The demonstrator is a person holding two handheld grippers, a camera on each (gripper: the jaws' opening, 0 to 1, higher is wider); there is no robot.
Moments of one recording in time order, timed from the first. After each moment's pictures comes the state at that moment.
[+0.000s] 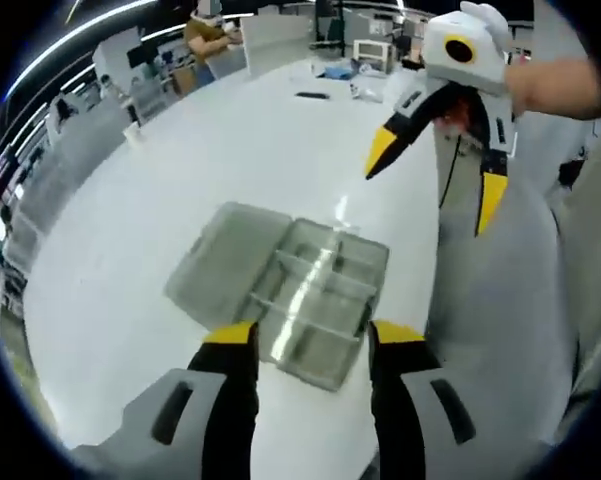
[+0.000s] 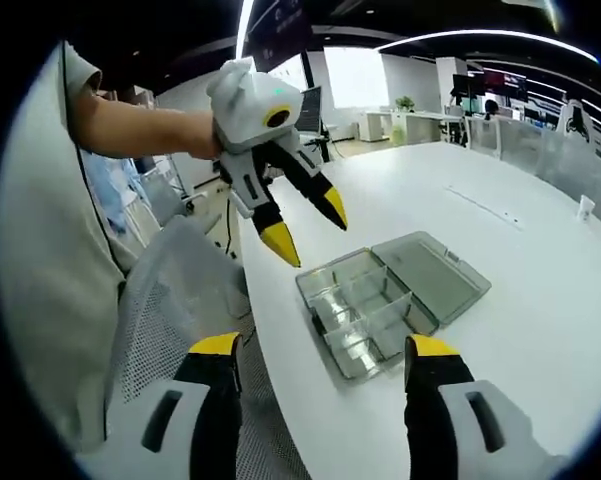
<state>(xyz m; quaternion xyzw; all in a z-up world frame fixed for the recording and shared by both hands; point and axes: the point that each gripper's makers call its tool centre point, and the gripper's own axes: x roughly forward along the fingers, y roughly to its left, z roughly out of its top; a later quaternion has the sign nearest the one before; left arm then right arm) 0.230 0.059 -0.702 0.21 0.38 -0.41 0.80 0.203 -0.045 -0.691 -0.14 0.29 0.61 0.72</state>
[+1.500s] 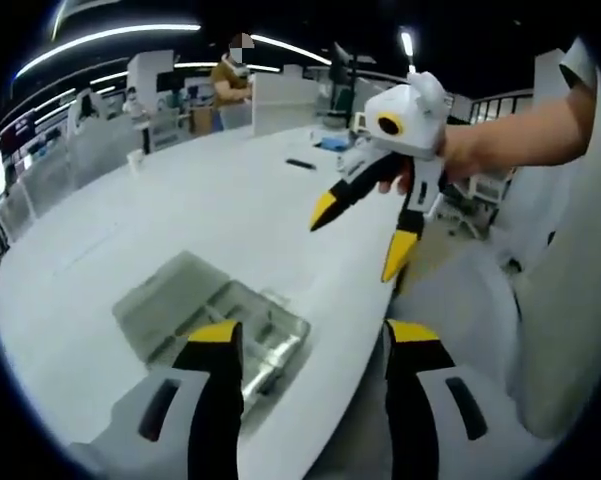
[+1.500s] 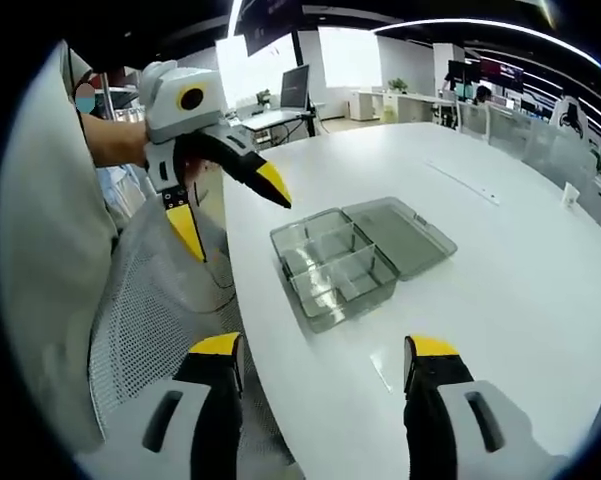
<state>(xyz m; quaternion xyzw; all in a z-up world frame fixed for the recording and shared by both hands) 0.194 -0.017 -0.678 0.08 0.29 -0.43 0.85 0.223 -0.105 -0.711 -0.19 0.32 0.59 0.72</state>
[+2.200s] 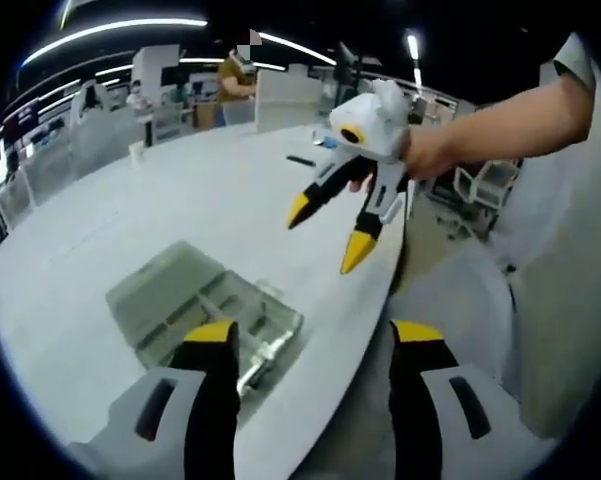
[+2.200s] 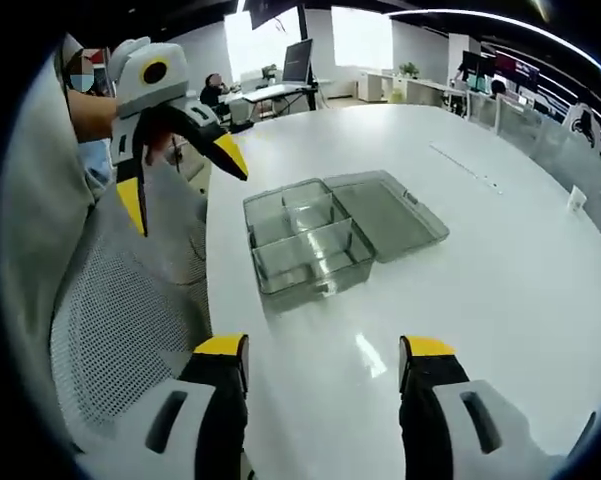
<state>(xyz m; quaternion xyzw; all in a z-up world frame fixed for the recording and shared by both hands) 0.187 -0.015 -0.687 0.07 0.30 -0.42 0.85 0.258 -0.109 -0.746 -0.25 0.34 0.59 0.69</state>
